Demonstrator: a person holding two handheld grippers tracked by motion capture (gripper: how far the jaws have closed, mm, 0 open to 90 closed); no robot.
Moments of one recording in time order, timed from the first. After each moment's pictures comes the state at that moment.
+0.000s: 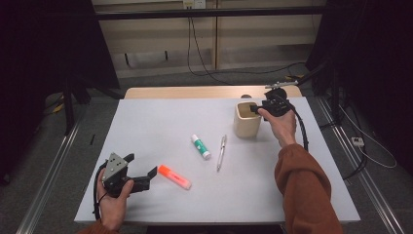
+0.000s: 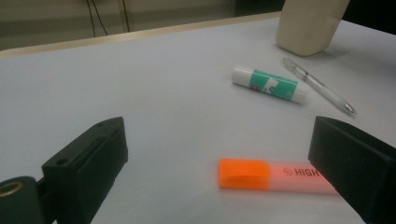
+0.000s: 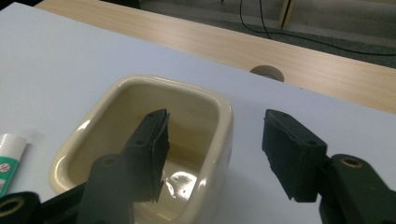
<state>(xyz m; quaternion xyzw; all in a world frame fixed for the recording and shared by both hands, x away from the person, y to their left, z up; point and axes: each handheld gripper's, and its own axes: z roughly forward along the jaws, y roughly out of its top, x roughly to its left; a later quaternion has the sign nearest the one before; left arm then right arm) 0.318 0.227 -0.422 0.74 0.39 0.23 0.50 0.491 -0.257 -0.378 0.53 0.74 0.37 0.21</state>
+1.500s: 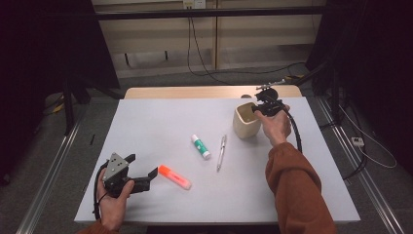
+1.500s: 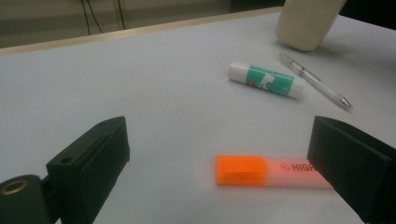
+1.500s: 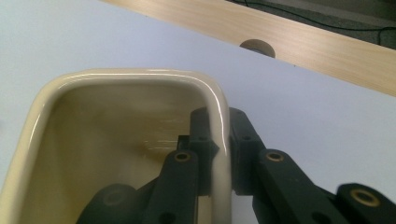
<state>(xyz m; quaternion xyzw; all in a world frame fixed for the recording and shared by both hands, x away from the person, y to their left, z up) 0.318 0.227 -0.423 0.75 0.39 0.23 0.49 0.494 -0.236 -0.376 0.55 0.75 0.30 0.22</state>
